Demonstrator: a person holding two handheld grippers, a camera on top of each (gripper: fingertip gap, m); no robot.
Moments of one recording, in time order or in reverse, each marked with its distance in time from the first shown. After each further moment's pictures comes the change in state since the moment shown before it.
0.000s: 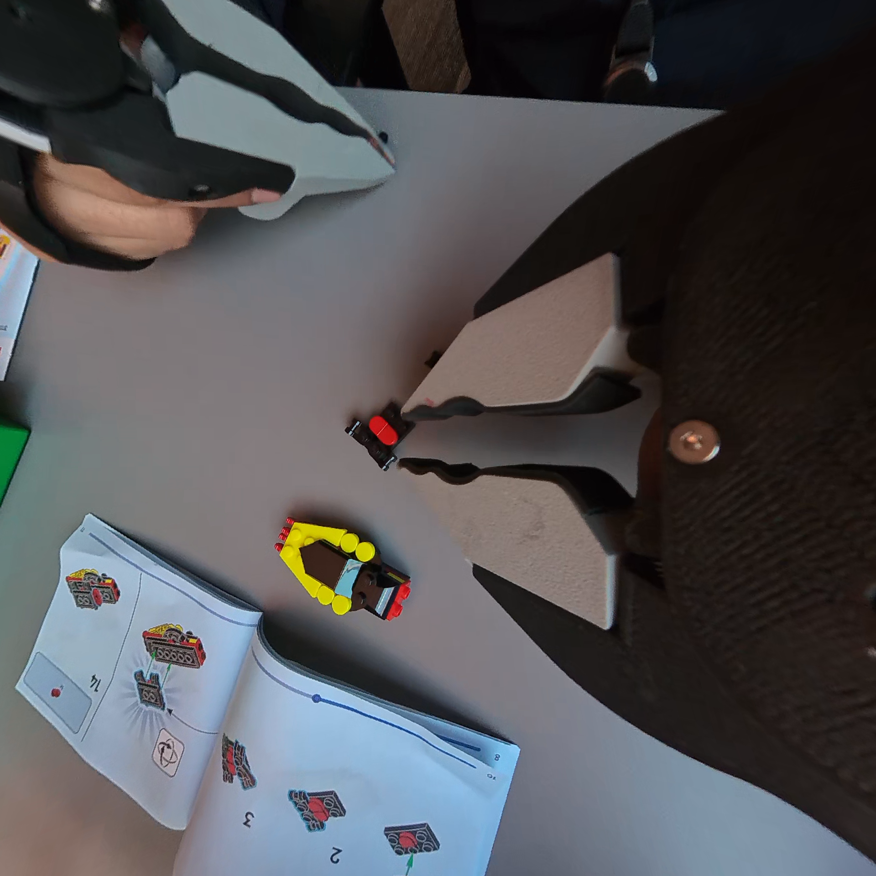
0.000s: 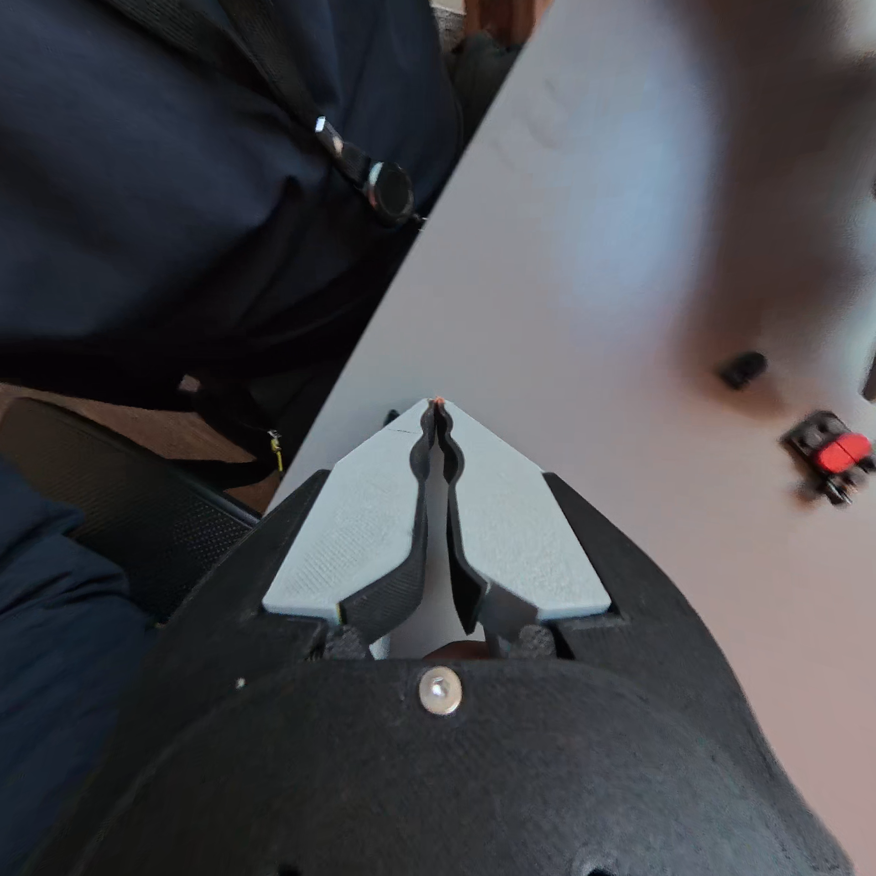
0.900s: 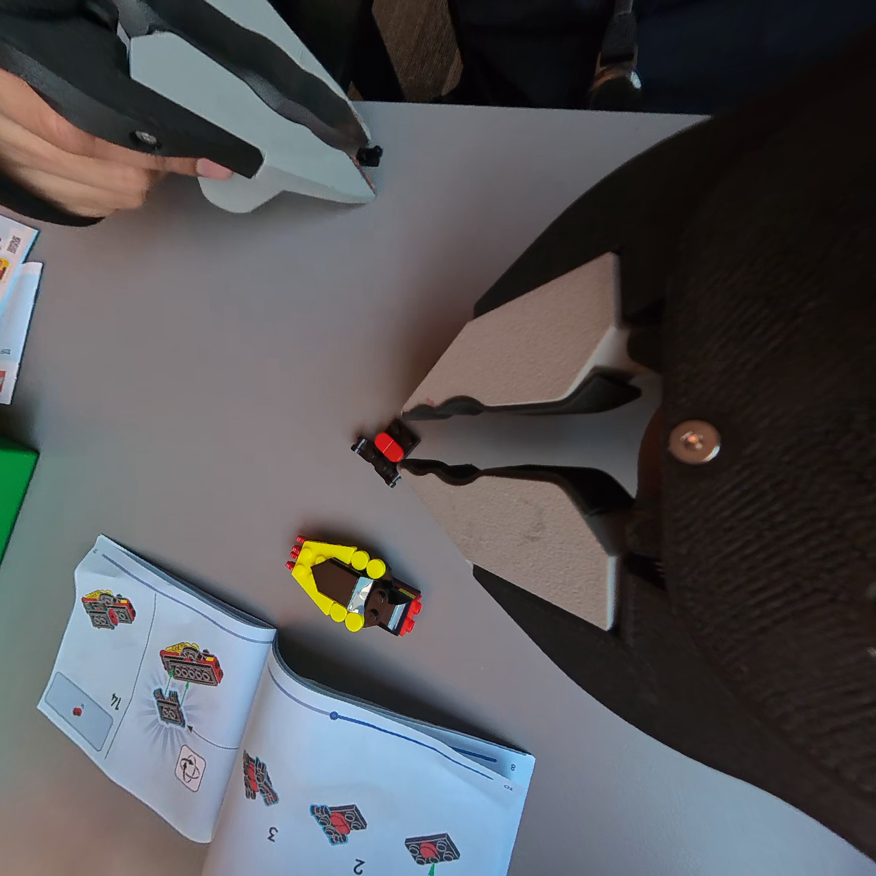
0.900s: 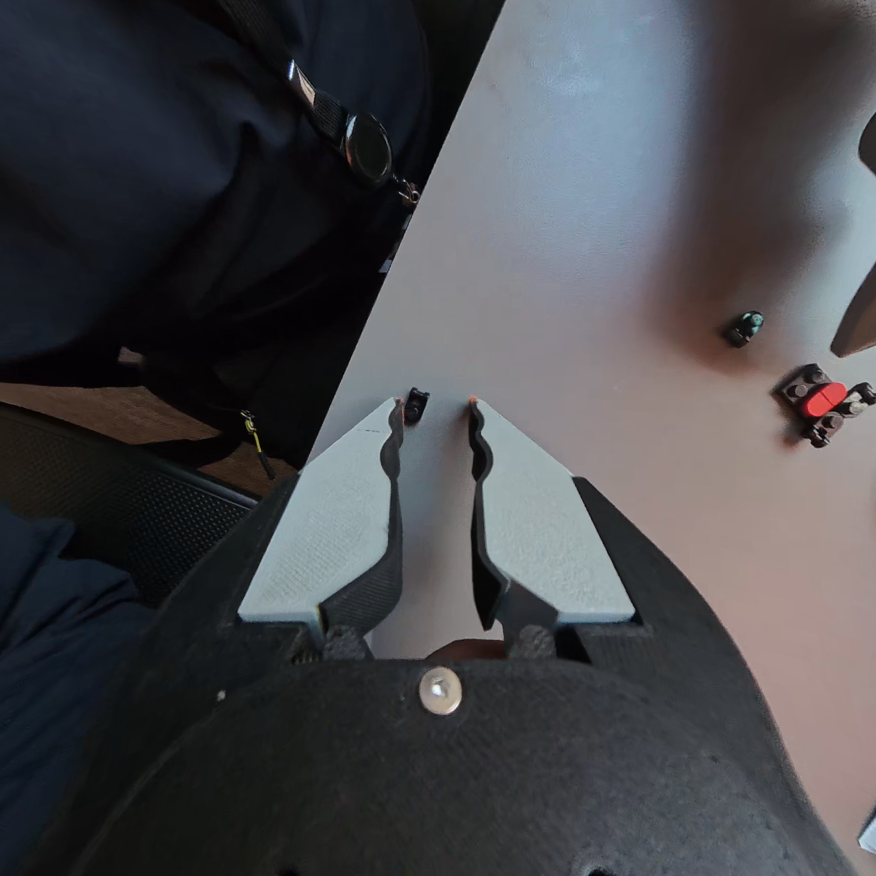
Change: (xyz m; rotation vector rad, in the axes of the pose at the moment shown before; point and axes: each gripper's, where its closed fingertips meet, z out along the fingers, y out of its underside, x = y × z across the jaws) left arm 0.008 -0.003 0.000 0.006 0.008 0.036; right arm -0.012 0.008 -0.004 -0.135 0.138 -0.008
